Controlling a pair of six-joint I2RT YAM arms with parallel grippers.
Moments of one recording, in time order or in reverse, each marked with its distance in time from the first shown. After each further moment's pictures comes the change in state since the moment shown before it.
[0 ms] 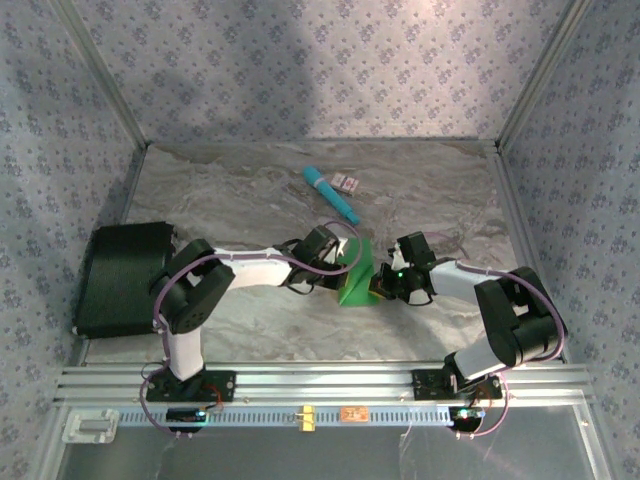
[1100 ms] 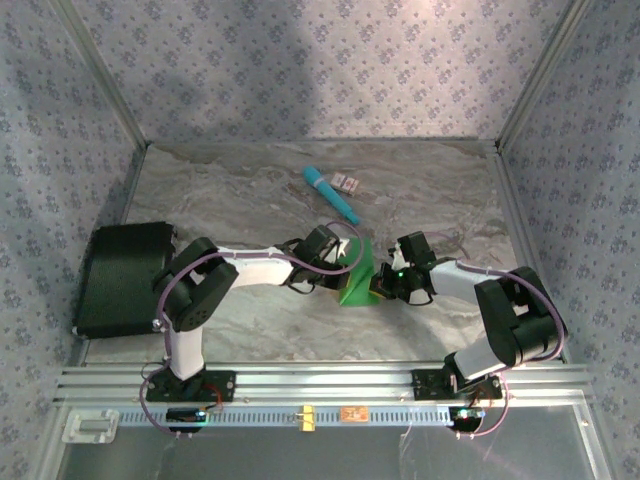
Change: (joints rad) left arm 0.004 0.022 0.011 0.011 0.029 0.018; right arm -0.003 0.002 0.002 -0.003 0.000 0.000
